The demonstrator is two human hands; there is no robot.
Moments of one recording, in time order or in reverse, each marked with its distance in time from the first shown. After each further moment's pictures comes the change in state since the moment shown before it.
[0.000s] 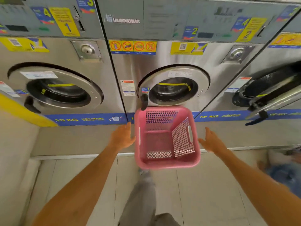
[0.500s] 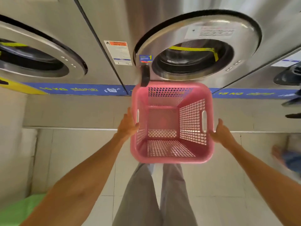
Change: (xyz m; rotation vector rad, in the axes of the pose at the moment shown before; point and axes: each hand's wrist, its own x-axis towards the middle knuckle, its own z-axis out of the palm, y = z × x) left_hand 0.122 0.008 0.115 -0.495 -0.116 -0.226; right_hand 0.156 0.044 0.084 0.090 -0.145 0.186
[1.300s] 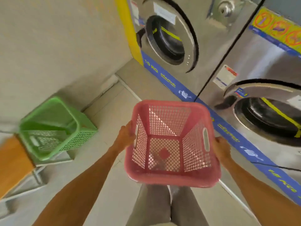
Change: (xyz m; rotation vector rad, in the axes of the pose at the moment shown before) left_hand -0.300 -0.142 -0.029 -0.528 0.533 -0.358; right_hand -0.123 -0.177 0.043 -0.087 -0.122 -0.592
